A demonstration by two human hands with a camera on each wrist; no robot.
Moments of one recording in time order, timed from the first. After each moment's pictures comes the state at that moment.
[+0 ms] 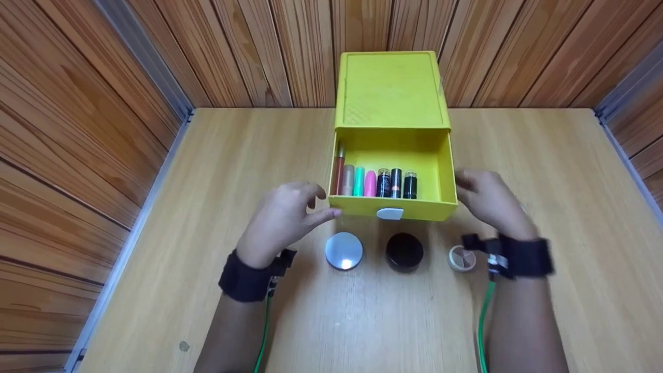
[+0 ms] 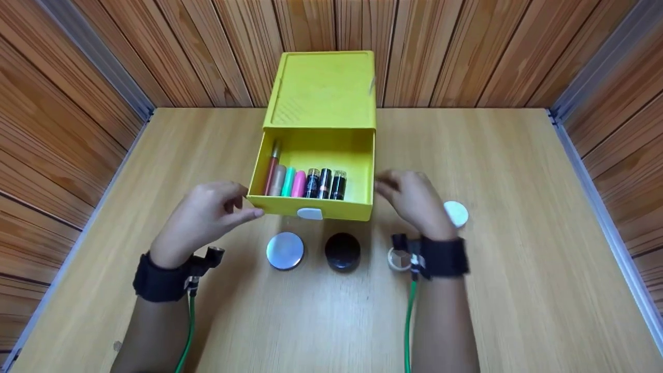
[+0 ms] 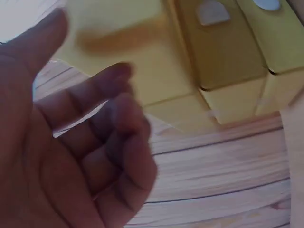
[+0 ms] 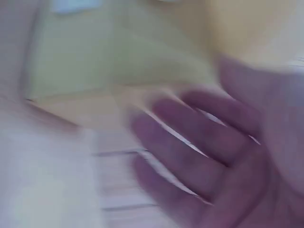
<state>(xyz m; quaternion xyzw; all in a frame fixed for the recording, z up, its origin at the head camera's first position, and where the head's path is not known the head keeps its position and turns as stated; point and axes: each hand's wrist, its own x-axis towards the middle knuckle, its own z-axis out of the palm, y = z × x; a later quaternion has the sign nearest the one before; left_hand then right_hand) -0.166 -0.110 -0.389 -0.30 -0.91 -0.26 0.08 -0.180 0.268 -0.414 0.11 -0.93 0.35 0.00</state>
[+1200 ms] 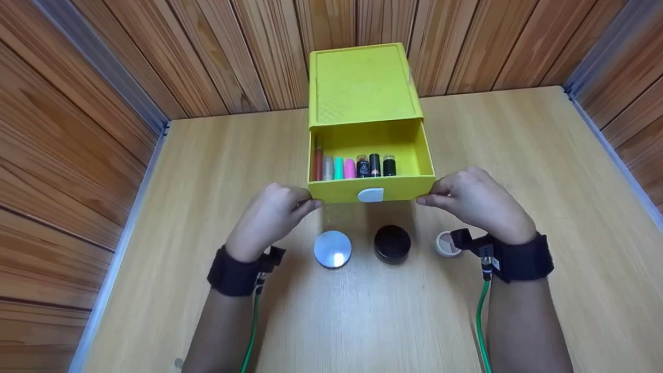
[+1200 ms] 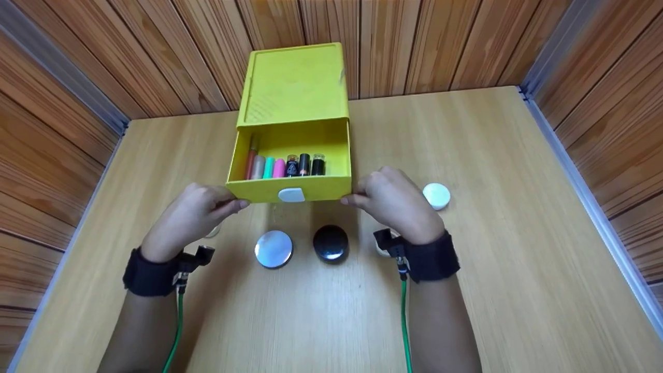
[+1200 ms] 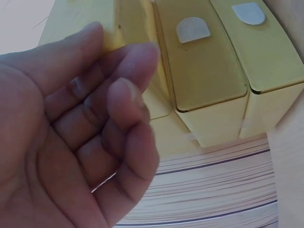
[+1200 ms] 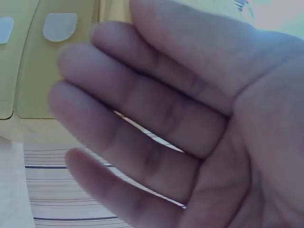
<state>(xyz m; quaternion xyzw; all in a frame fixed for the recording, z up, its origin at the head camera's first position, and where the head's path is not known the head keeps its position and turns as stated) -0.184 -0.102 -0.396 -0.36 -0.90 -0.26 0.05 -0.131 0.245 -0.370 0.17 -0.96 0.24 0.01</state>
